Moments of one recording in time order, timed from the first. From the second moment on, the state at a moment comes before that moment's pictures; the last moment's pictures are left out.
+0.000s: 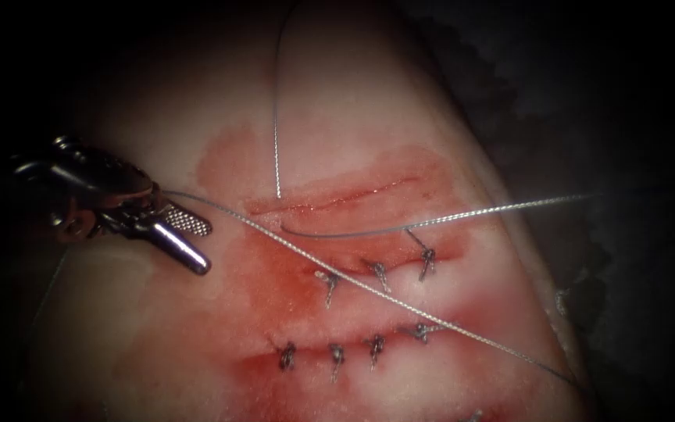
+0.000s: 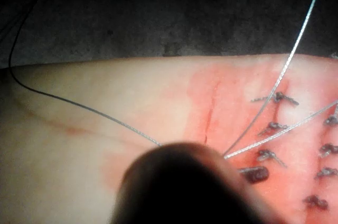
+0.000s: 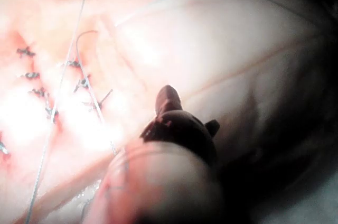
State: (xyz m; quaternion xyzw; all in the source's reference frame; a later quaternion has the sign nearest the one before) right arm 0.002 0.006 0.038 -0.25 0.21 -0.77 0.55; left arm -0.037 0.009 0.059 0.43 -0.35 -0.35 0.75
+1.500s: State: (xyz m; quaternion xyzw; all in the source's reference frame) right arm 0.029 -0.004 0.058 0.11 0.51 -0.70 0.49; left arm -0.037 0.008 0.060 0.43 -0.35 -0.36 0.75
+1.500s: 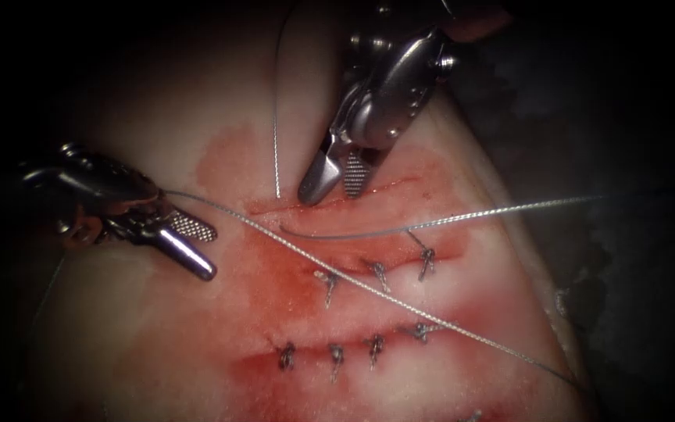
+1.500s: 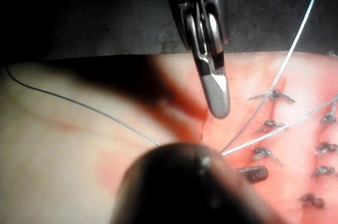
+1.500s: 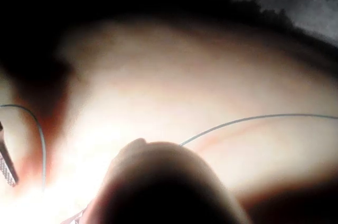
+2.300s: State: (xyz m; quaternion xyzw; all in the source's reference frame) right arm 0.032 -0.006 0.059 0.12 0.54 -0.69 0.47; left arm -0.037 0.008 0.060 0.43 -0.35 -0.35 0.75
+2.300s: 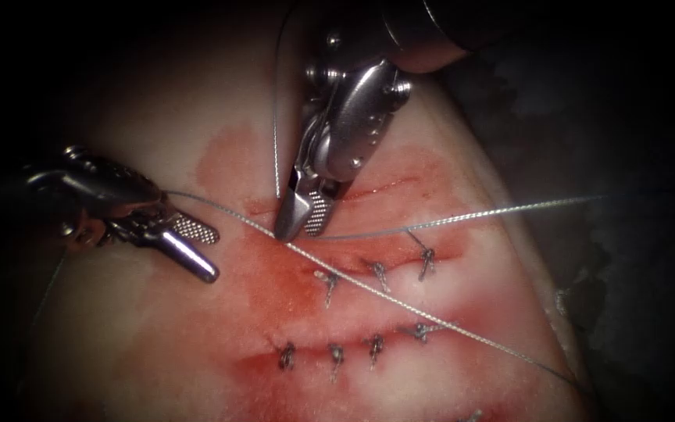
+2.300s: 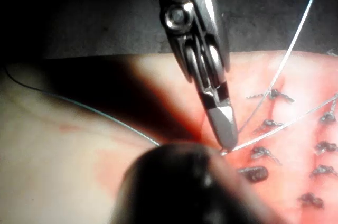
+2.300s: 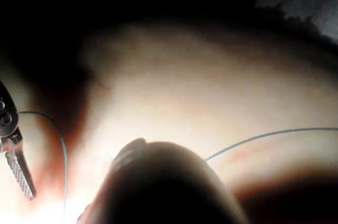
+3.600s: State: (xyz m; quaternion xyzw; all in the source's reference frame) right arm -0.006 -0.013 0.054 -0.05 0.42 -0.62 0.66; left arm -0.037 0.009 0.060 0.44 -0.35 -0.35 0.75
